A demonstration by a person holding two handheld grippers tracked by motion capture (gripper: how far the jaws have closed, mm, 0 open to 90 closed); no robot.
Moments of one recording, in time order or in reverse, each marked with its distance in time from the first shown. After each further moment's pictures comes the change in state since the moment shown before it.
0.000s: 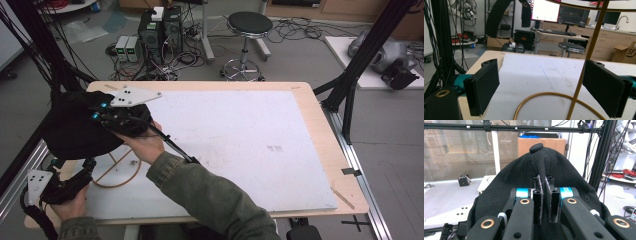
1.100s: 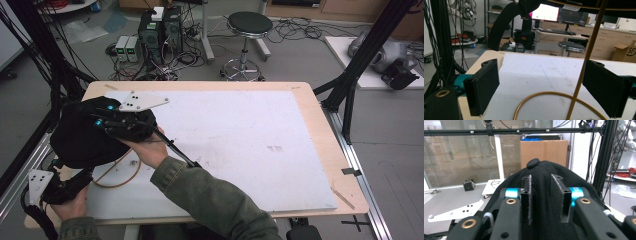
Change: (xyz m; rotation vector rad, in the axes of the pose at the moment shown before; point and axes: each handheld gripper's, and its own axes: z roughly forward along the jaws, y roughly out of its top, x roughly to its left) left arm -0.001 0.000 0.000 0.004 0.000 0.009; right arm -0.001 -0.013 -0.007 -0.030 0.020 0.042
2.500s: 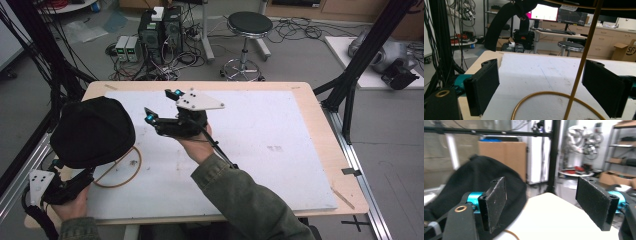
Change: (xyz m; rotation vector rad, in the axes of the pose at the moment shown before) left arm -0.002 0.001 -0.001 -0.002 -0.001 -0.003; right arm -0.029 0.001 -0.103 -0.017 -0.341 -0.046
